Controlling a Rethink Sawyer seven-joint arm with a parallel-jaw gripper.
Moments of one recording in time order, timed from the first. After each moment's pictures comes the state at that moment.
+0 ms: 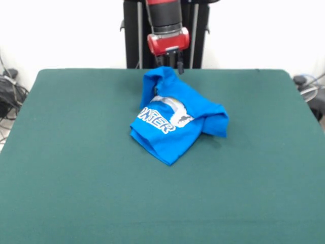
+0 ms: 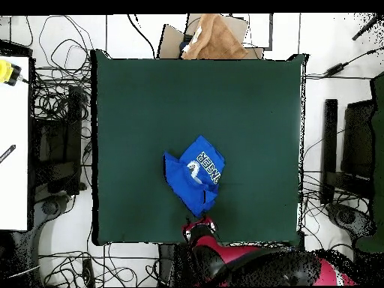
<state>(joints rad) -0.62 -0.45 0.04 2.25 -0.66 -0.42 1.42</state>
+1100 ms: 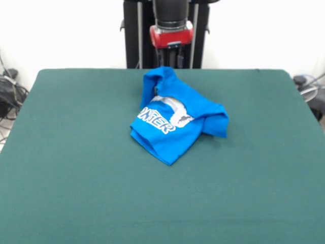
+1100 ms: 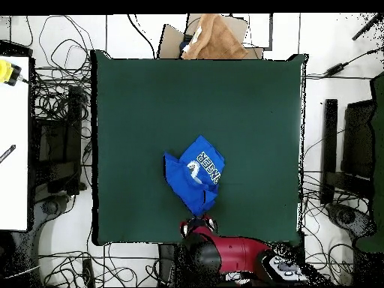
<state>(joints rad) -0.51 -0.59 0.05 2.26 -0.48 -0.15 1.42</state>
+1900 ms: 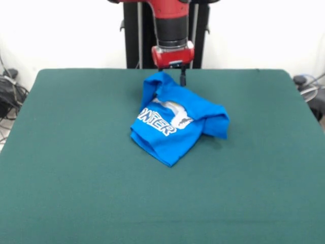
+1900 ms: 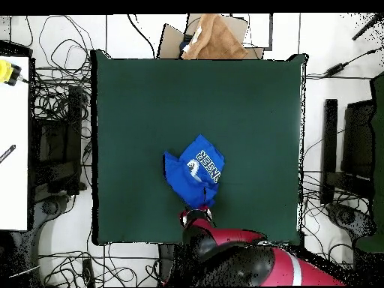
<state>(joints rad) -0.50 -0.46 0.04 2.18 -0.49 -0.28 1.42</state>
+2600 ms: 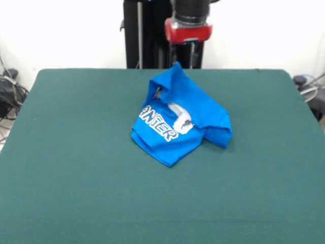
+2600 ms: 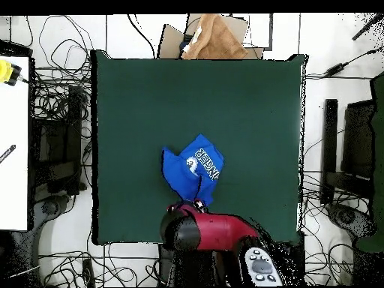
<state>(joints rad) -0.30 -0.79 0.04 2.18 -0.27 0.18 1.42</state>
